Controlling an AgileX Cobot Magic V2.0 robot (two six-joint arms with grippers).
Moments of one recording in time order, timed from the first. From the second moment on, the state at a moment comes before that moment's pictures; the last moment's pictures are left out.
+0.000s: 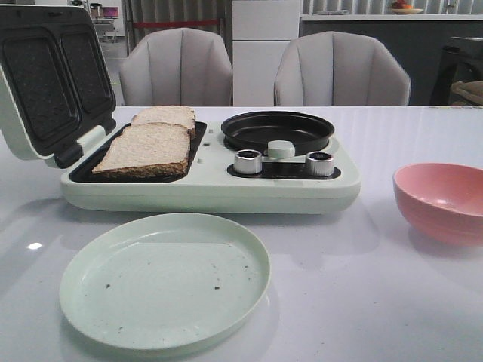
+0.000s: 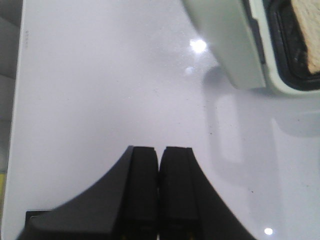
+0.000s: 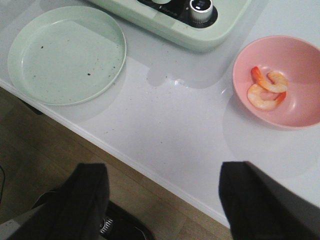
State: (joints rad) left arm -0.23 1.21 -1.11 0.36 0.94 -0.18; right arm 0.42 0.66 -0.71 0.05 0.88 -0.02
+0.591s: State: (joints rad) left arm 0.24 1.60 -1.40 -0.33 0.84 0.16; right arm 0.42 0.66 -0.71 0.06 0.88 -0.02
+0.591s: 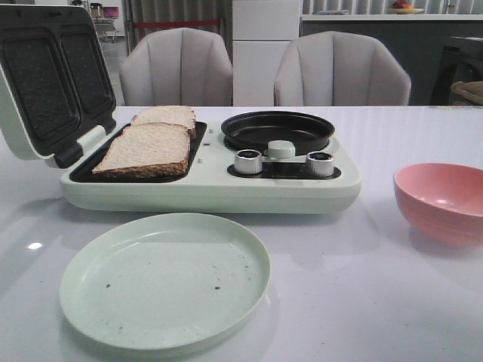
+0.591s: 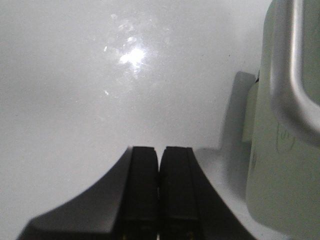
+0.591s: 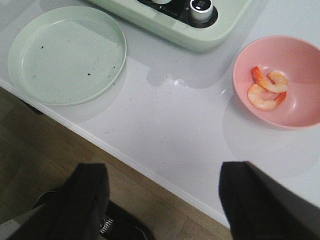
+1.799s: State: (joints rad) left arm -0.05 1.52 -1.16 -0.98 0.86 0.70; right arm 0.42 0.66 -0.71 0.06 0.88 -0.02
